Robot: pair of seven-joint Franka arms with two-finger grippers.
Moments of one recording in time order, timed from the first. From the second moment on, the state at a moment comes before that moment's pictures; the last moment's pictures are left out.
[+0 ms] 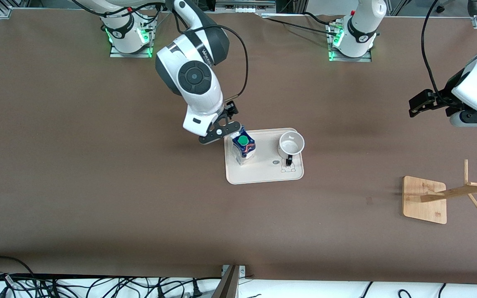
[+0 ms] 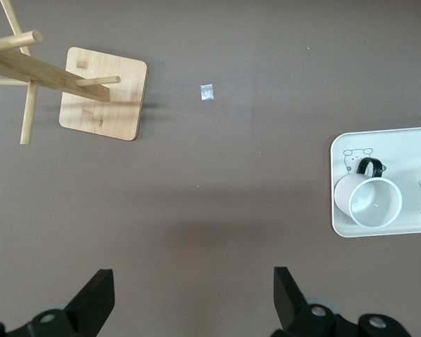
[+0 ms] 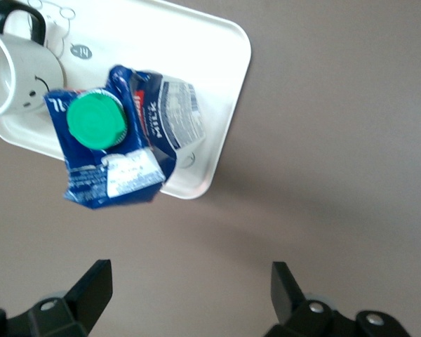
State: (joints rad) left arm 0.00 0.05 -0.07 -1.59 0.03 1.61 -0.10; right arm 0.66 0.55 0.05 -1.40 0.09 1.88 0.30
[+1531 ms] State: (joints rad) left arm 0.00 0.05 -0.07 -1.59 0.03 1.61 -0.10; right arm 0.72 0.61 0.04 -1.40 0.09 2.12 0.39
